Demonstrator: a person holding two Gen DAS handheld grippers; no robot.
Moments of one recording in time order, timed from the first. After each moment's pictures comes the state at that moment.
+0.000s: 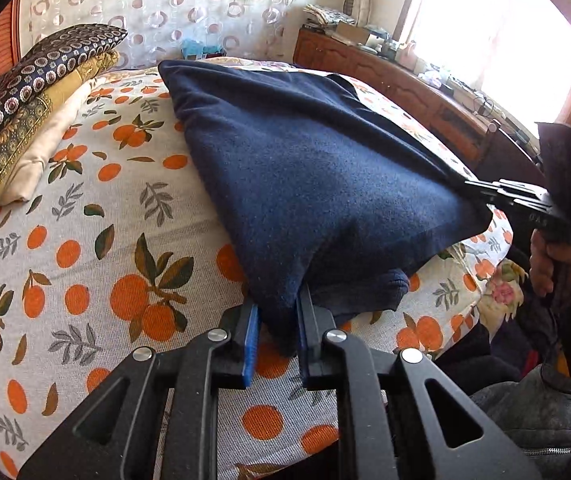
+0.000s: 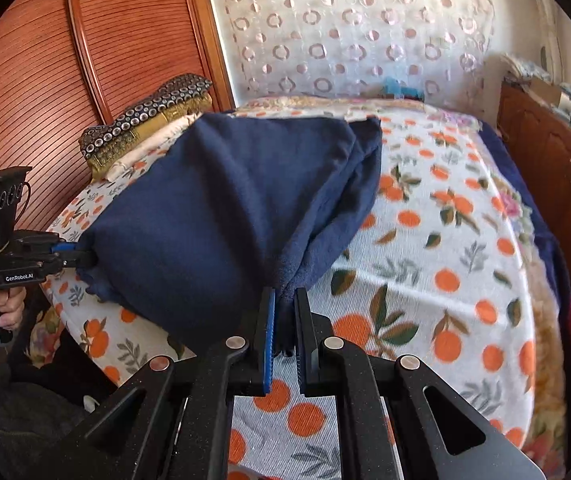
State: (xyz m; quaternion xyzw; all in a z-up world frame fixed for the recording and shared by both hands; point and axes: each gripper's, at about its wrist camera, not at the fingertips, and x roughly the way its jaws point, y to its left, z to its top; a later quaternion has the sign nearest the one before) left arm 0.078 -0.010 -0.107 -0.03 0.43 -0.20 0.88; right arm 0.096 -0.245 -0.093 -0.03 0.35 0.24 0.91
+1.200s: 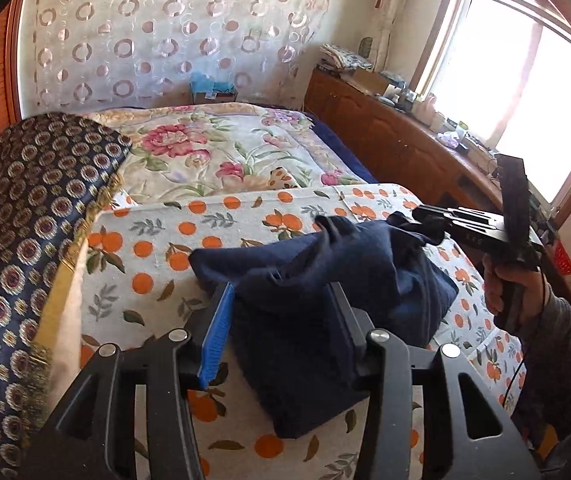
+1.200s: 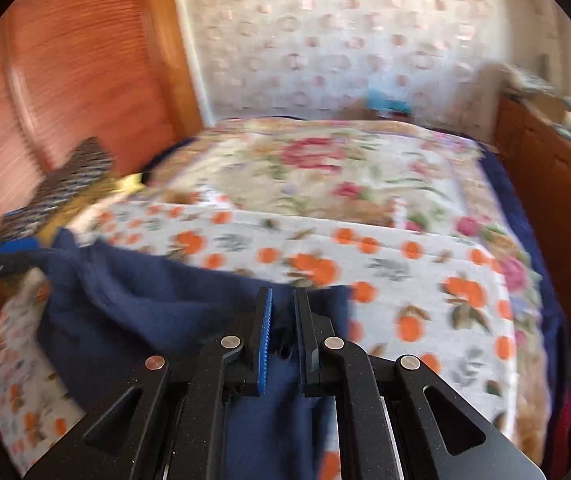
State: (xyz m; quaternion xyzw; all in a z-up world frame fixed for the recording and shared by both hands) left arm 0.273 0.033 -0.037 -0.07 0.39 -0.21 0.89; right arm 0.354 -0.208 -0.032 -0.04 0.34 0.19 0.92
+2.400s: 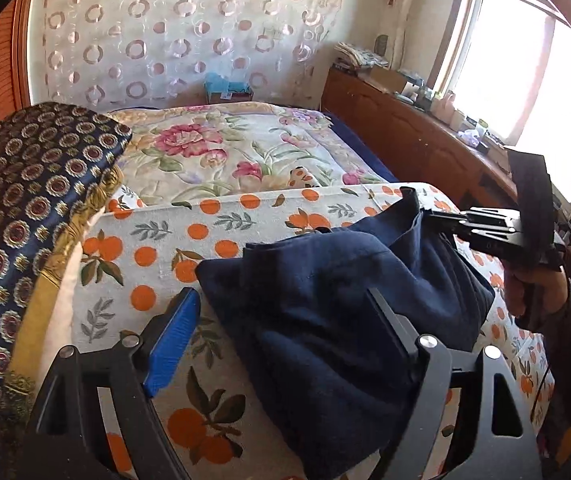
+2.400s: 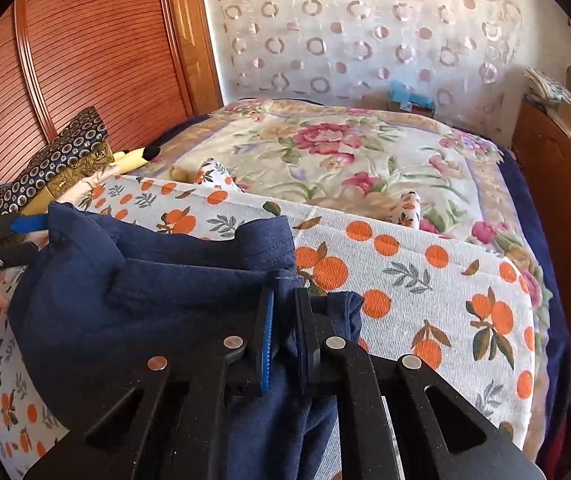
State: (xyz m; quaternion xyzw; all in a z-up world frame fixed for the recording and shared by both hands) left arm 0.293 0.025 -0.056 -0.05 0.39 -0.17 0.91; right arm 0.387 -0.203 -0.054 -0.07 0.36 0.24 0.90
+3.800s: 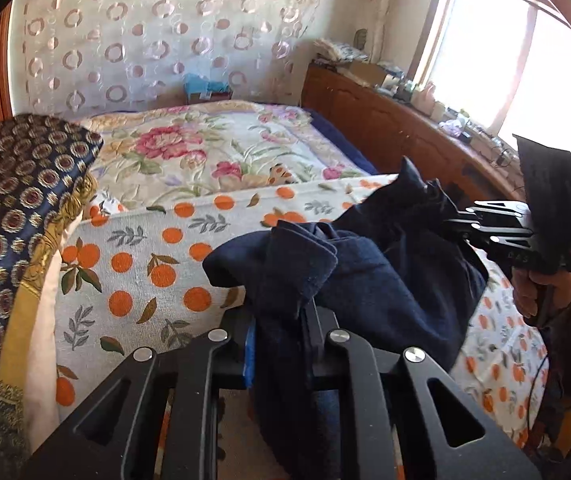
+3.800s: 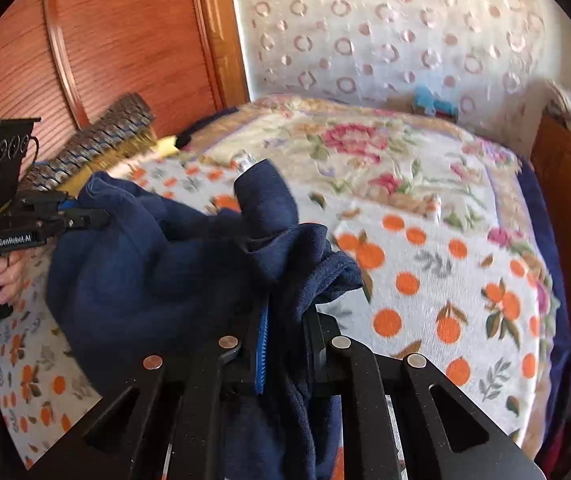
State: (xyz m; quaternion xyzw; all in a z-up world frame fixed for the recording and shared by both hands) left arm 0.293 0.017 -0.051 -0.04 0.38 -0.21 0.90; right arm 0.357 -0.196 -0.025 -0.09 0.35 0.28 0.89
